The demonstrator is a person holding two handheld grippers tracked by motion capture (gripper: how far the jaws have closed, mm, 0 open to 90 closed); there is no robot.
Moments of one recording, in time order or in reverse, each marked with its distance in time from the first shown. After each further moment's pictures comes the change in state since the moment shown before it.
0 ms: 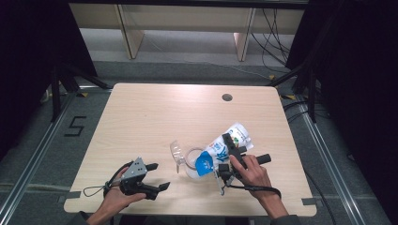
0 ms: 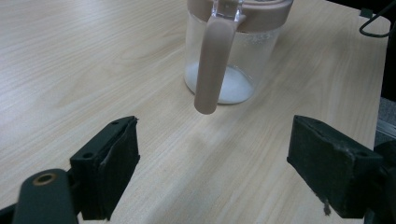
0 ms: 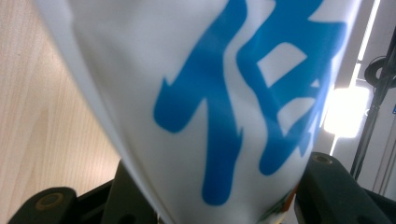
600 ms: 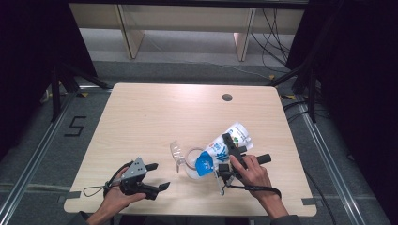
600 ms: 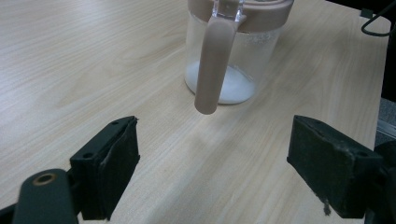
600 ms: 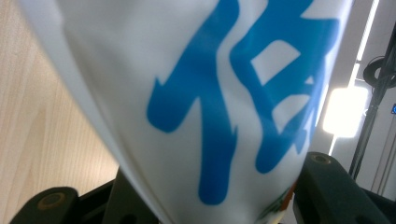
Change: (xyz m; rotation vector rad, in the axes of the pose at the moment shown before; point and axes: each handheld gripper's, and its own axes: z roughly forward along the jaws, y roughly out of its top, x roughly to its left) left arm 0.000 0.000 0.000 0.004 0.007 0.001; right arm -0.001 -0.001 -0.001 0.003 0.003 0.013
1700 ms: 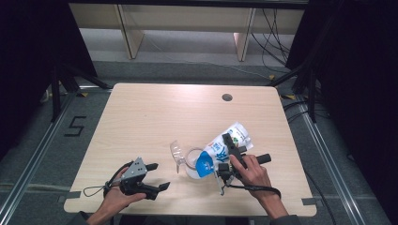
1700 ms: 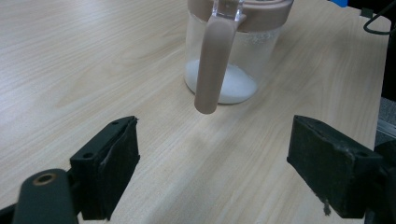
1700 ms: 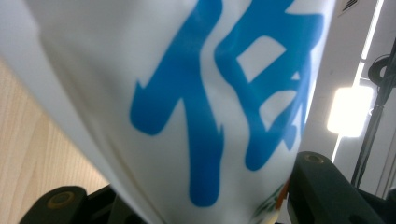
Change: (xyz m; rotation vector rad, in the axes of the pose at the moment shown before) left arm 0.000 0.000 0.000 0.000 0.000 0.000; right arm -0.002 0.000 0.000 -0.001 0.015 -0.007
